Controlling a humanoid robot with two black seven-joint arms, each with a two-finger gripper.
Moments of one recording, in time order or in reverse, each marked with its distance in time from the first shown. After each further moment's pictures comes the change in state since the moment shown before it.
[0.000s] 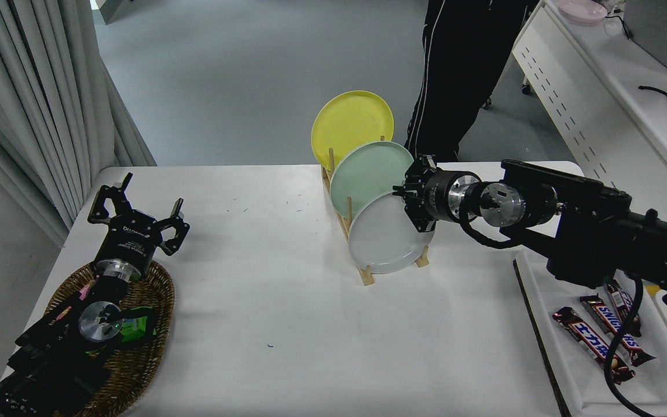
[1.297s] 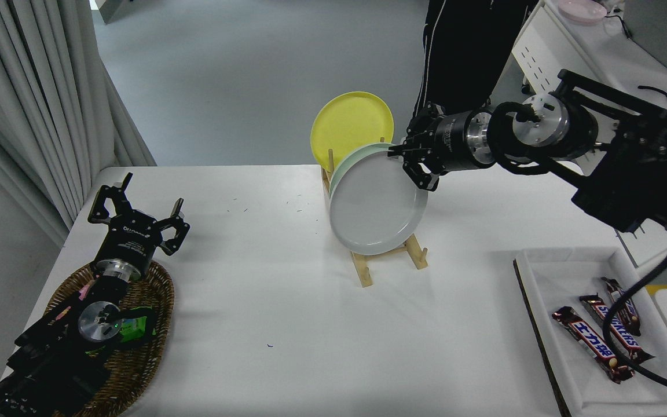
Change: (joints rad) left arm 0.000 0.001 0.000 0.000 0.000 0.000 0.000; right arm 0.168 -0.114 0.321 0.118 0.177 -0.222 -0.390
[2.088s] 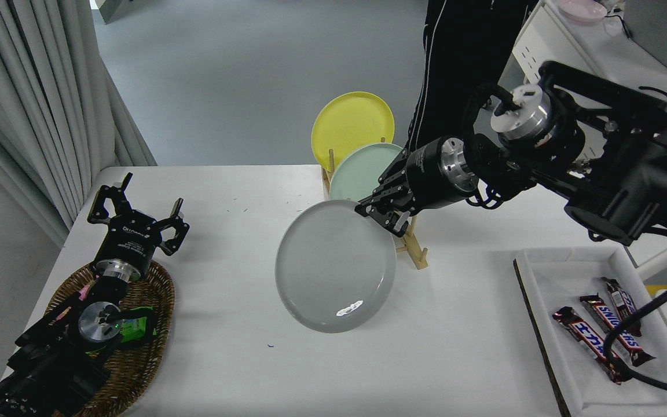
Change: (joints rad) left arm 0.000 0.000 0.000 0.000 0.000 0.000 0.000; right arm -0.221 -0.009 0.084 0.208 0.386 -0.346 -0.026
